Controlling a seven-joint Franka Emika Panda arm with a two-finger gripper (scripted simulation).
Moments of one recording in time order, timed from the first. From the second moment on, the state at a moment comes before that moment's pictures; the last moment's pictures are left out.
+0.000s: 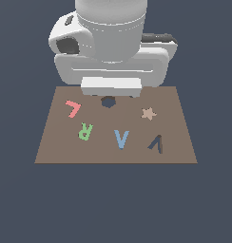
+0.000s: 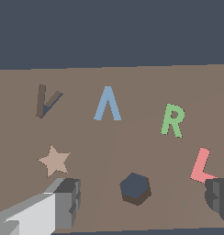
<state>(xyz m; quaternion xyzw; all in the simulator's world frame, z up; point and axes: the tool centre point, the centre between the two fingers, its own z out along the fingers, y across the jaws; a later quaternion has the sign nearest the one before) 0.006 -0.007 0.169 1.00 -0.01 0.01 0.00</state>
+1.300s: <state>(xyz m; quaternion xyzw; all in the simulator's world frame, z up) 0.062 0.012 0.074 1.00 -0.02 0.00 0.00</state>
